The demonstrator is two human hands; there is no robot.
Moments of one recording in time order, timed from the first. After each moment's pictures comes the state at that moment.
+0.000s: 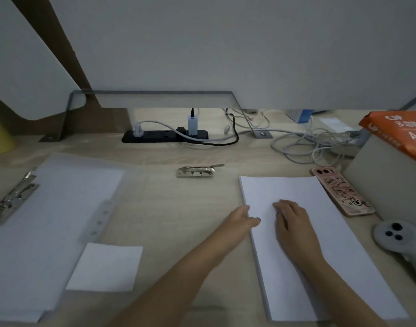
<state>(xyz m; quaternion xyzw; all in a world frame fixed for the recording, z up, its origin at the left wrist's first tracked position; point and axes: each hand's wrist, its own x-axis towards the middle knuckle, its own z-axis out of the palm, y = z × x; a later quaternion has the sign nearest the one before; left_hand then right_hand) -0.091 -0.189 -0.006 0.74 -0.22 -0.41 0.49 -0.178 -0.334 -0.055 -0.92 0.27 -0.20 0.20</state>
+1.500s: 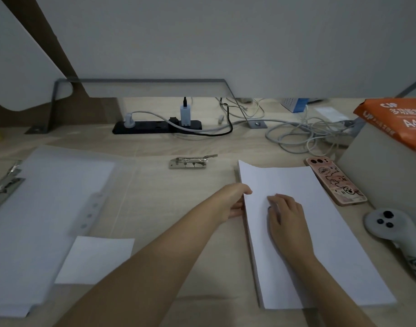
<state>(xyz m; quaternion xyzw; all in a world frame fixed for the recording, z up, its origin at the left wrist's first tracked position) -0.066 -0.228 0.010 0.67 -0.05 -0.49 0.56 -0.185 -0.321 -0.055 -0.90 0.30 -0.21 0.23</state>
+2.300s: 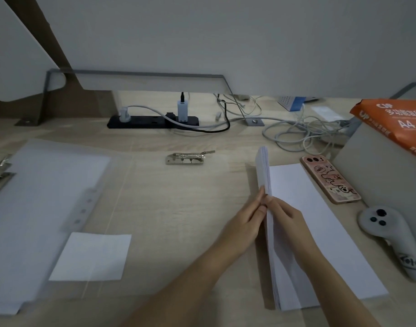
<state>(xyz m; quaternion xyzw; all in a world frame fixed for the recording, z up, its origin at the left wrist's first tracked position) -0.120 -0.218 -0.043 0.65 -0.32 -0.35 0.59 -0.197 -0.306 -0.012 -0.74 0.28 -0.16 0.58</state>
